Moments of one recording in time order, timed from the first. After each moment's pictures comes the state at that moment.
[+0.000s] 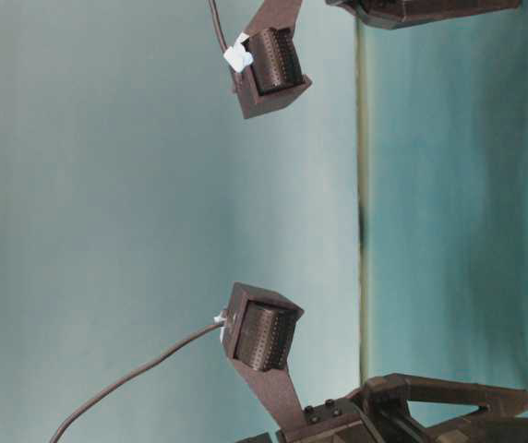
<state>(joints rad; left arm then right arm) 0.02 0.10 0.67 0.02 0.44 0.02 -0.05 0.03 0.78 0.01 0.46 0.00</state>
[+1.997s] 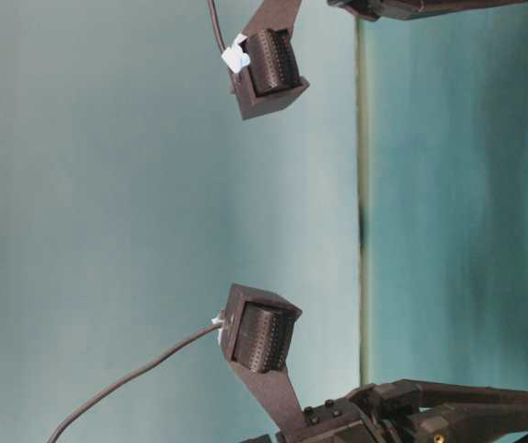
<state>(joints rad) 0.02 0.10 0.67 0.02 0.43 0.02 -0.05 0.03 0.78 0.01 0.46 0.00</state>
